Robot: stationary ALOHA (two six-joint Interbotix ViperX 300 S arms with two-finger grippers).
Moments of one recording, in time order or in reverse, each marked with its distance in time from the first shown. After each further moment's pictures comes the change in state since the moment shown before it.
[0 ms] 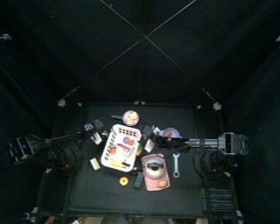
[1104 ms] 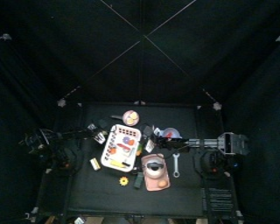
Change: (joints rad) left arm 0.031 0.219 -0.052 -0.044 -0.041 -0.006; right arm 0.002 0.005 0.015 0.006 0.005 0.002
